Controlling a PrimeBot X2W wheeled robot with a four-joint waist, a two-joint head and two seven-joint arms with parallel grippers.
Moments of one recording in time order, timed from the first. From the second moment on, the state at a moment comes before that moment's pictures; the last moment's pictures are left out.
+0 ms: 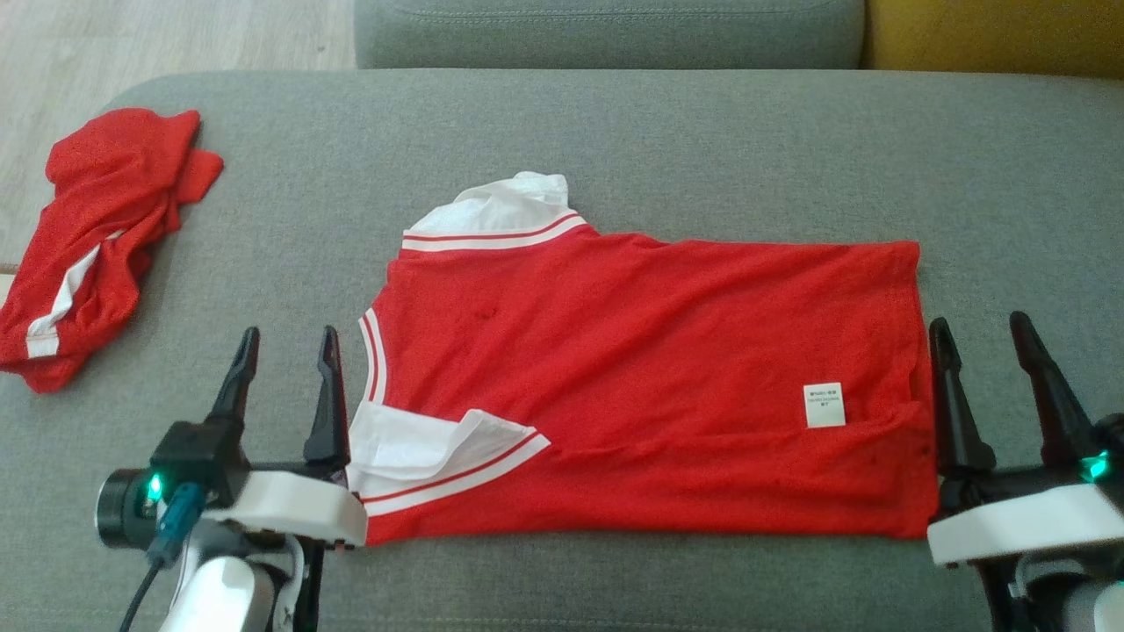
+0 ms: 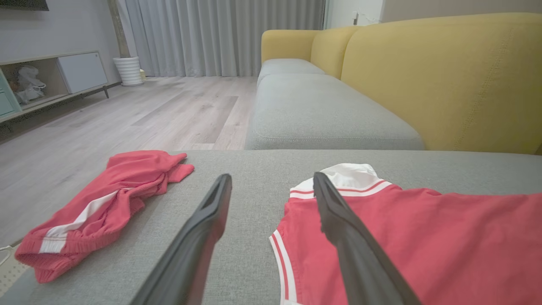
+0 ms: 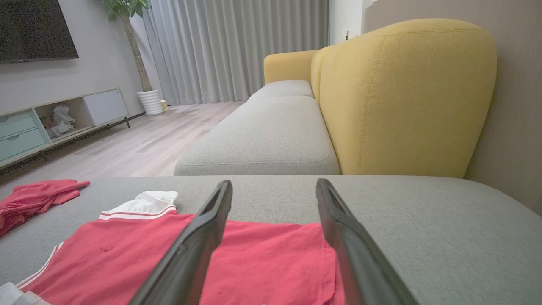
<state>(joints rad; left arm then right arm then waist) -0.05 0.24 -0.31 0.04 -0.27 0.24 -0.21 0.12 -0.07 -0.05 -0.24 0.18 0.12 0.05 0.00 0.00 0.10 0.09</state>
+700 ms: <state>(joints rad) -0.61 0.14 -0.41 0.33 -0.34 0.06 -0.01 0.00 -0.07 -0.04 -0.25 0.17 0.12 0.06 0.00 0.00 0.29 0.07</state>
